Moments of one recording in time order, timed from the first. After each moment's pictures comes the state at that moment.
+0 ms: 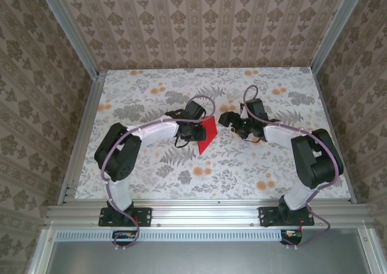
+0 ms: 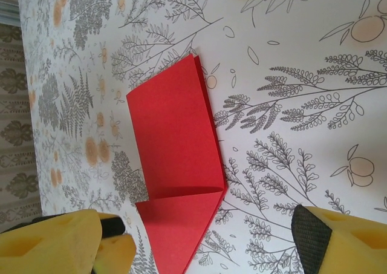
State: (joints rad) left arm -0.76 1.87 1.25 -0.51 0.07 -0.62; right arm 0.27 1.67 0.87 0.00 -0.42 0.79
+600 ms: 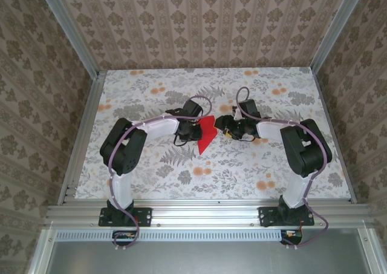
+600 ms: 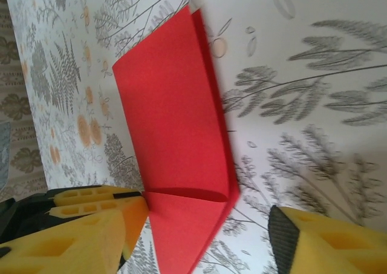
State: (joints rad) left arm -0.71 1.95 1.28 -0.50 0.12 -0.65; right arm 0.31 1.83 0.95 0.00 -0.53 0.79
